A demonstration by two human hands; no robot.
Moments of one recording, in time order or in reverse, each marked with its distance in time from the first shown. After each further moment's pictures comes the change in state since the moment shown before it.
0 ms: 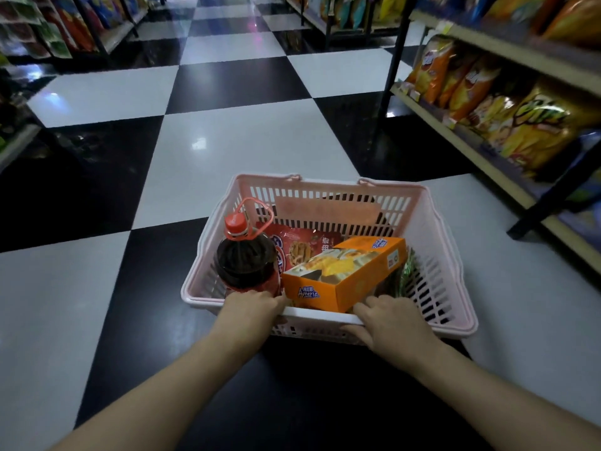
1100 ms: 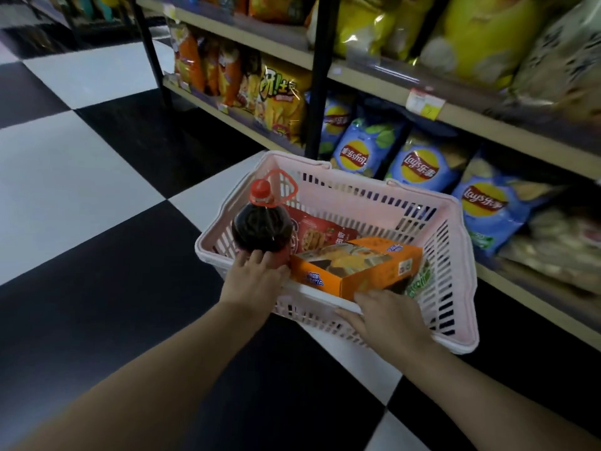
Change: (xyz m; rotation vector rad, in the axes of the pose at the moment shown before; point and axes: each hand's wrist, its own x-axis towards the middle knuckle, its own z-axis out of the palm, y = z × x) left_hand 0.160 0.298 -0.029 0.134 0.116 0.499; right_hand -0.242 0.151 0.013 0.060 0.073 0.800
